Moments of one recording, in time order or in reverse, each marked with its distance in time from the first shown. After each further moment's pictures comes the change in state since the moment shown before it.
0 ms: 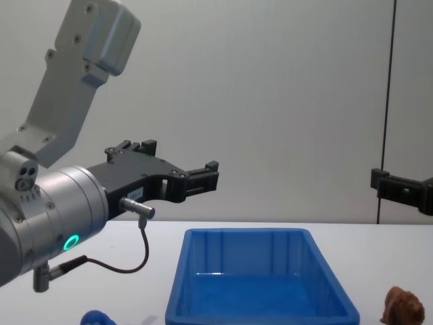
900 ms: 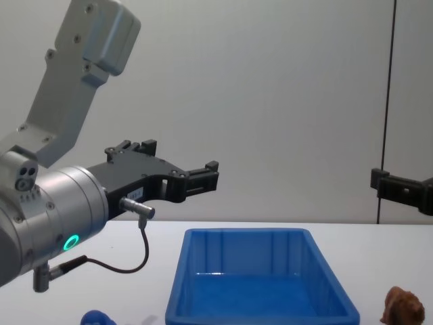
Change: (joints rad) left arm 0.000 0.000 0.000 0.000 0.000 0.000 0.000; right arm 0.000 0.000 0.000 0.000 0.000 0.000 0.000
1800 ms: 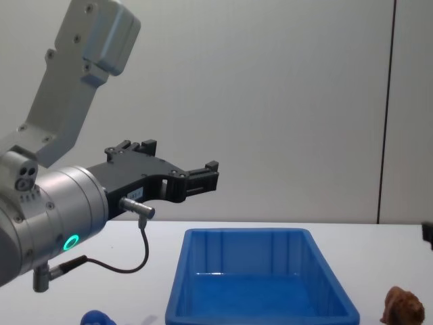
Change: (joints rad) left arm 0.000 0.000 0.000 0.000 0.000 0.000 0.000; right arm -0.023 0.076 0.060 0.048 0.020 0.079 0.021
